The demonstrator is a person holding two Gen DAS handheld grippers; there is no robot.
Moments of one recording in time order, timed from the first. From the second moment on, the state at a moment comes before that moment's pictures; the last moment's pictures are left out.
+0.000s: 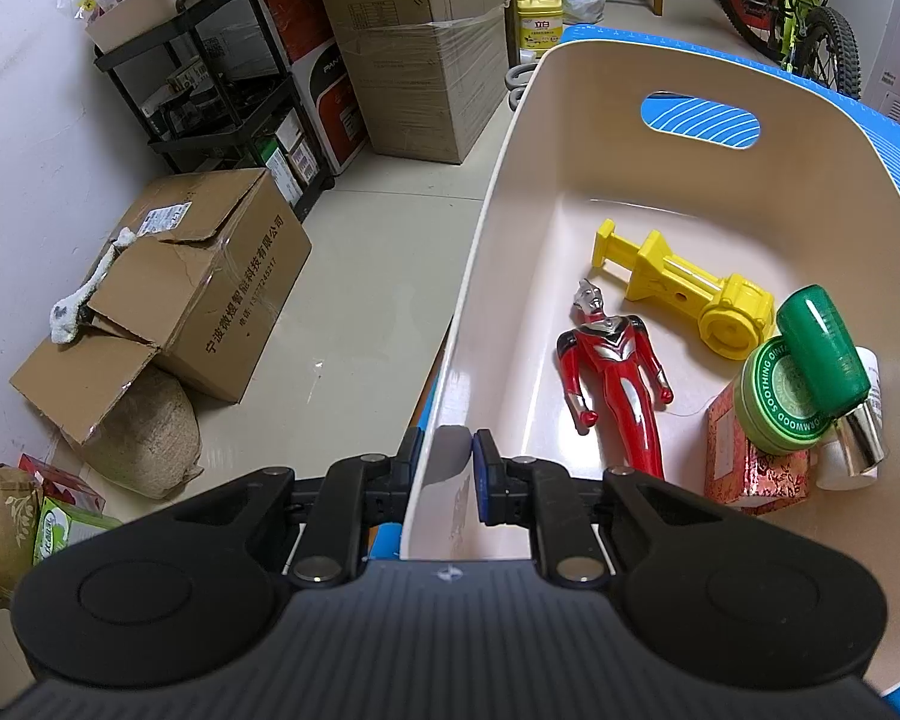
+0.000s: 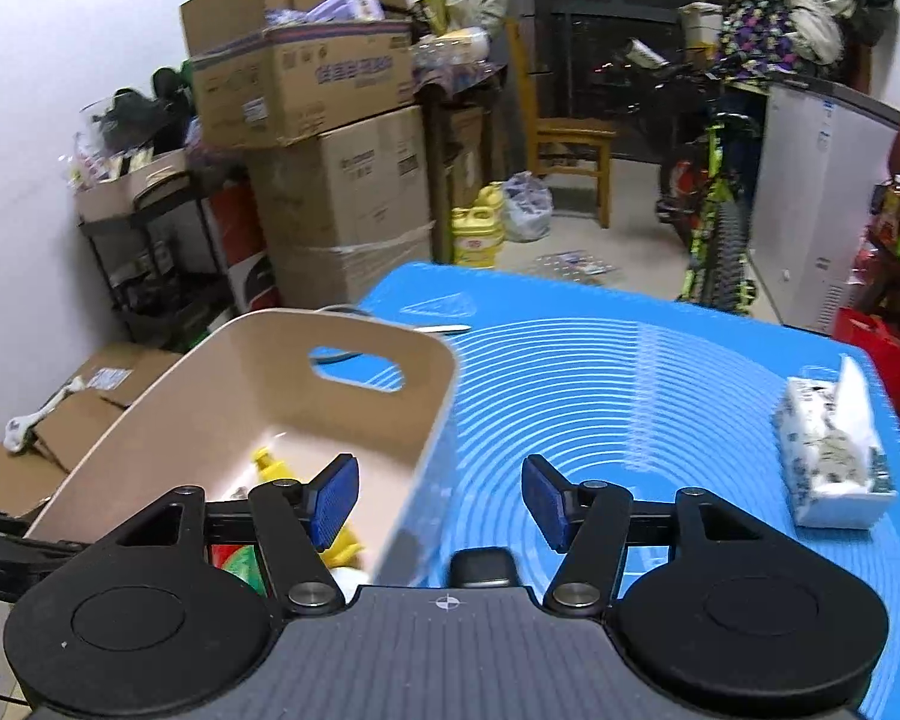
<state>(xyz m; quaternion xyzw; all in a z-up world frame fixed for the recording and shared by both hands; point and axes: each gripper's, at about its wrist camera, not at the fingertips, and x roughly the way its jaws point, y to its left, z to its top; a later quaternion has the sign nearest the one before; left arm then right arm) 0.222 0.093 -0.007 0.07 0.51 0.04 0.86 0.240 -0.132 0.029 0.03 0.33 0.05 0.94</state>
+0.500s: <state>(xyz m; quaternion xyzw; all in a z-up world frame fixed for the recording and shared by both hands) 0.221 0.095 -0.006 0.07 0.50 0.04 0.86 0.248 -0.178 -0.004 0.01 0.35 0.01 0.94</state>
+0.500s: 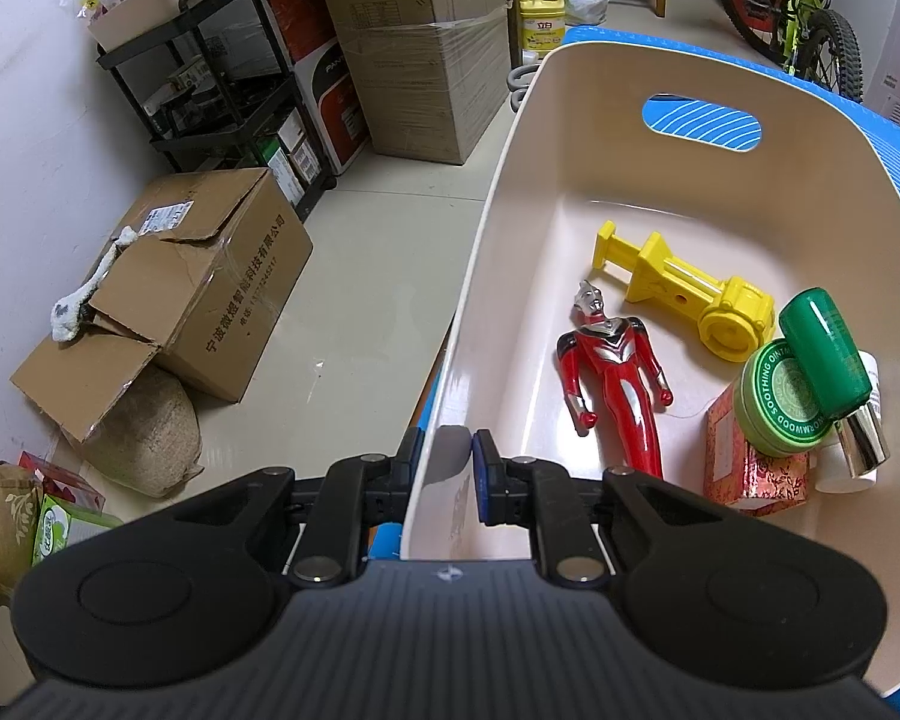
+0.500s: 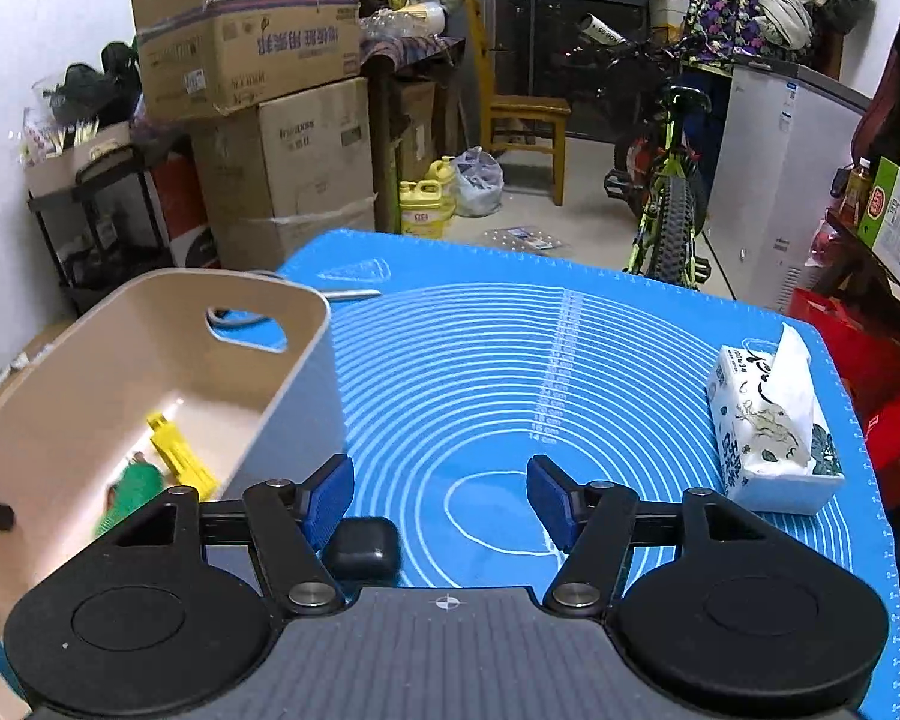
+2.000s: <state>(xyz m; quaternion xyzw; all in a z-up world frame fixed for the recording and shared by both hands) 0.220 0.096 -0.005 0.08 0.50 0.05 0.86 0.289 -0.155 -0.108 -0.05 0.39 0.14 0.91</state>
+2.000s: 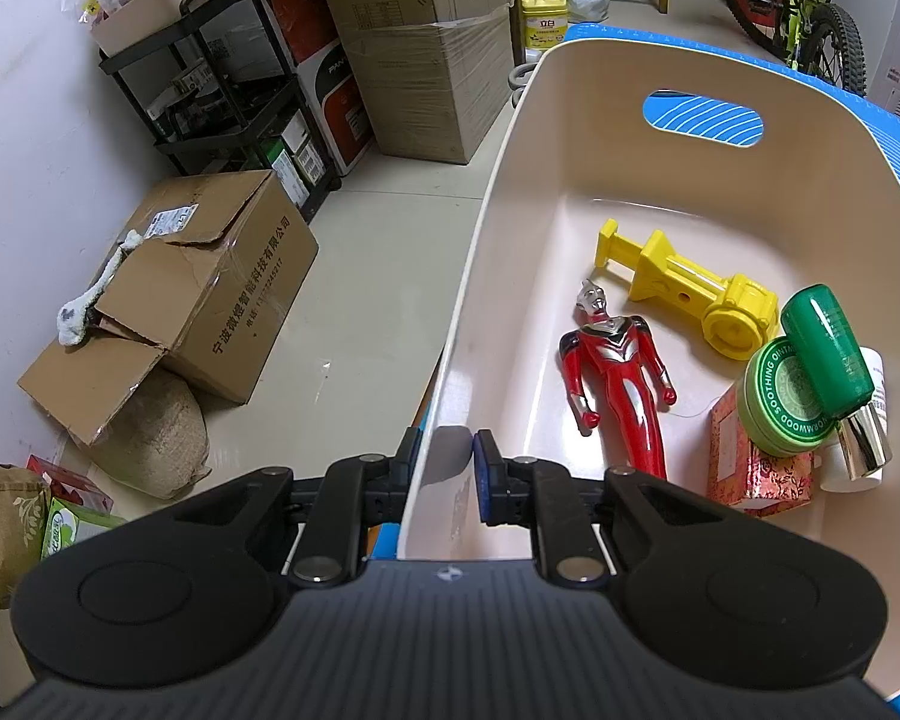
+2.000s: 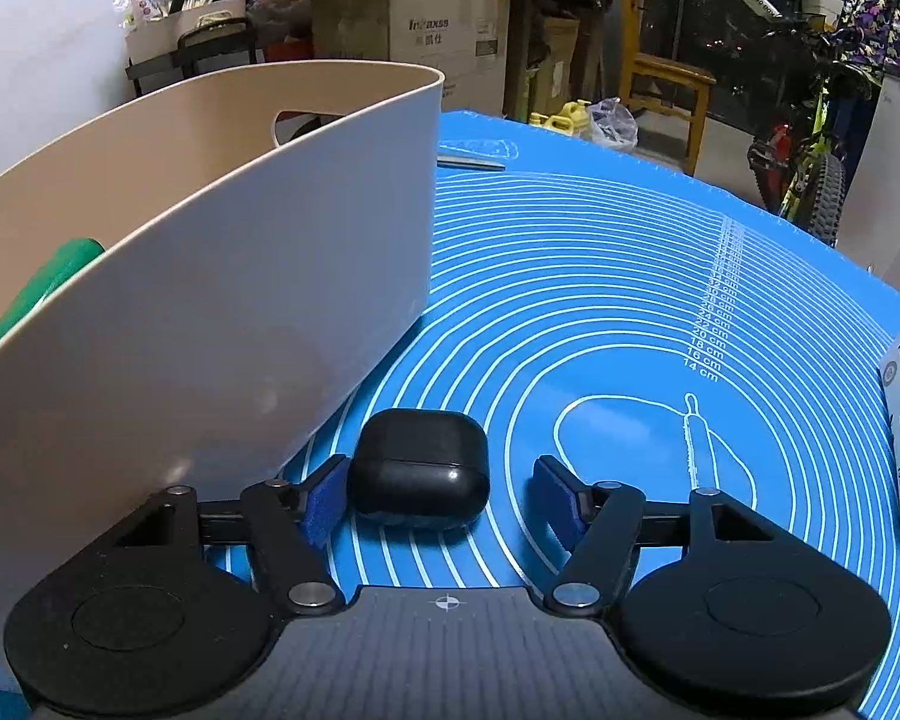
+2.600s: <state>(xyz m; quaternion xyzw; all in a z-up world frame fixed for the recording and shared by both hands) 0.220 0.096 -0.006 0.08 0.50 0.05 0.86 0.274 -0.163 -0.076 -0.05 0.37 0.09 0.92</state>
